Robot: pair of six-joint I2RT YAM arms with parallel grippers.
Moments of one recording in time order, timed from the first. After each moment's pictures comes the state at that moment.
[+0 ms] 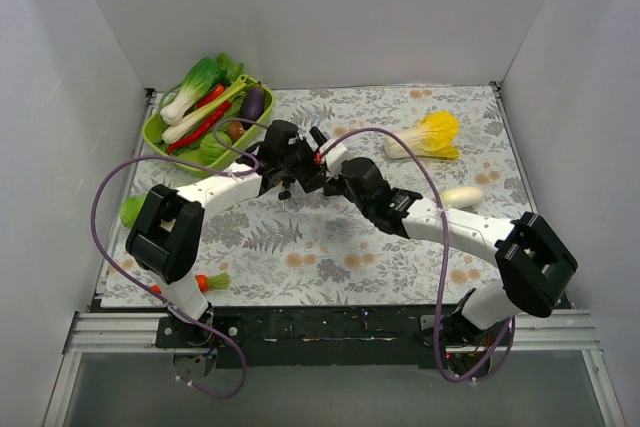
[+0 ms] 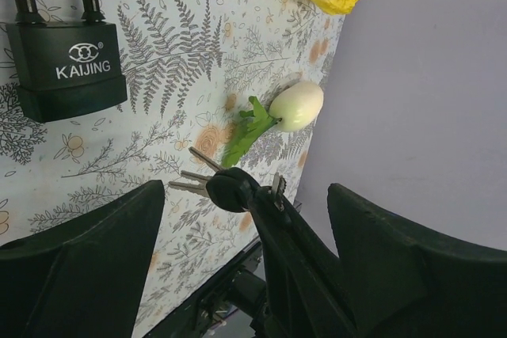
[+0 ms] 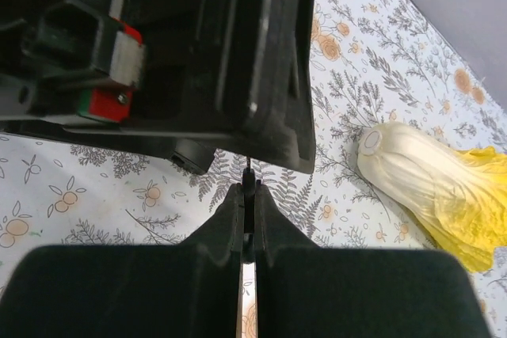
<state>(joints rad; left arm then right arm) -0.55 1.72 1.14 0.00 0.36 -1.19 0.88 1.46 0.91 0.07 0.40 -0.24</state>
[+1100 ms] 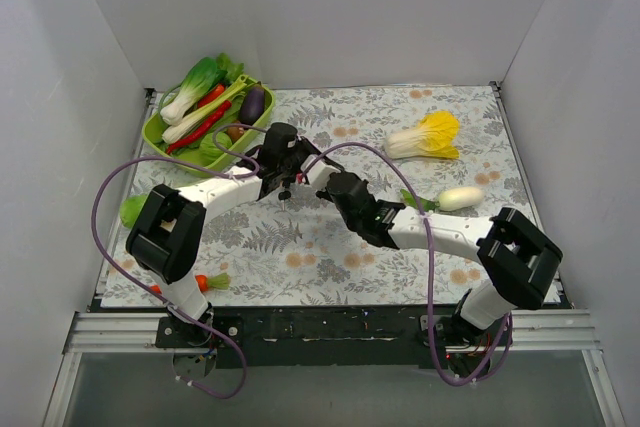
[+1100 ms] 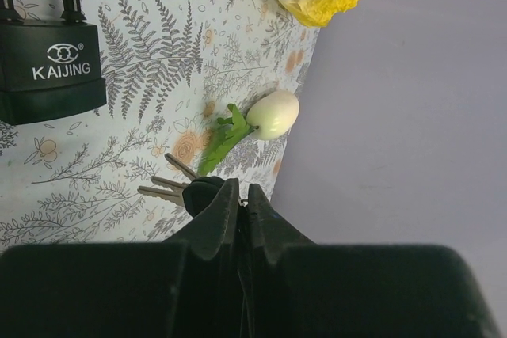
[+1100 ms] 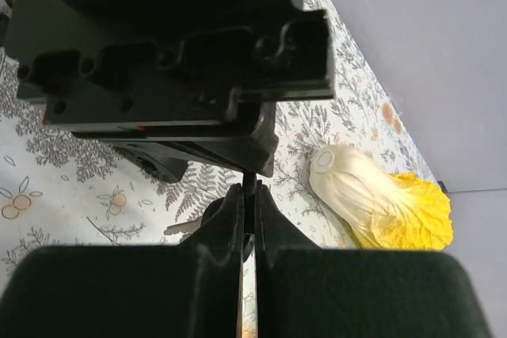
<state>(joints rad) -0.55 1.72 1.09 0.11 0.35 -1.31 0.99 1.55 0.90 0.22 0.60 -0.48</state>
